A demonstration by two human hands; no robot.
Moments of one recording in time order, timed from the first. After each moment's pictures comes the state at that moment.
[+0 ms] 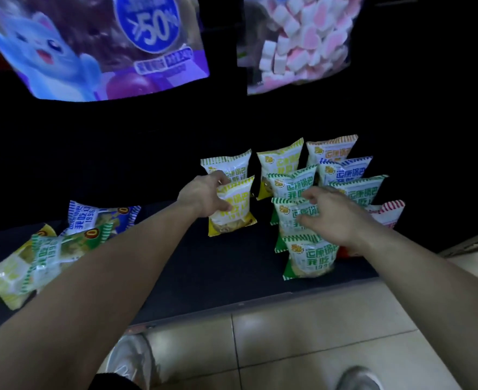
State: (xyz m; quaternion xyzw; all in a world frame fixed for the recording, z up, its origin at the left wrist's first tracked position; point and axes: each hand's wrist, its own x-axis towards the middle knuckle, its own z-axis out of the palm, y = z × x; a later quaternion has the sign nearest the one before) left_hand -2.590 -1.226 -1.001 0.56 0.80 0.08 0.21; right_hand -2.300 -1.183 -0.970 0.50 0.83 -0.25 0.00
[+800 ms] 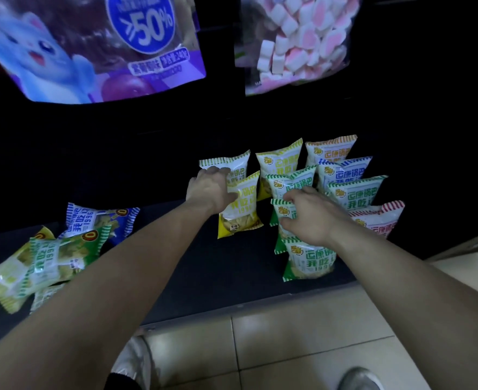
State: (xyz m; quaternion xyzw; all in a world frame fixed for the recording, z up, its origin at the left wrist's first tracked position) left_hand -2.573 -1.209 -1.005 0.58 0.81 0.02 0.09; right_hand -2.333 -1.195 -0.958 0.48 0.85 -0.21 0.05
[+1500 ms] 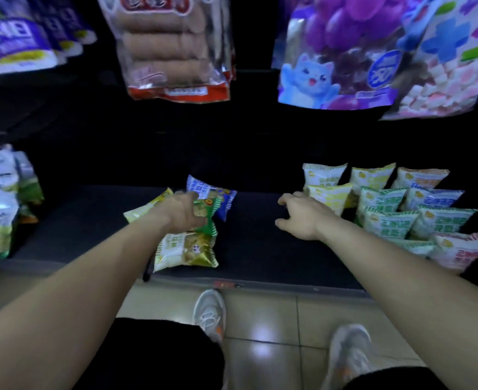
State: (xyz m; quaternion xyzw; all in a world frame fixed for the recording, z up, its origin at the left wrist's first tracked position) left_hand -2.749 -1.510 -0.911 0.44 0.88 0.00 0.19; right_hand -2.511 -1.340 -0.913 0.35 0.91 -0.18 0.10
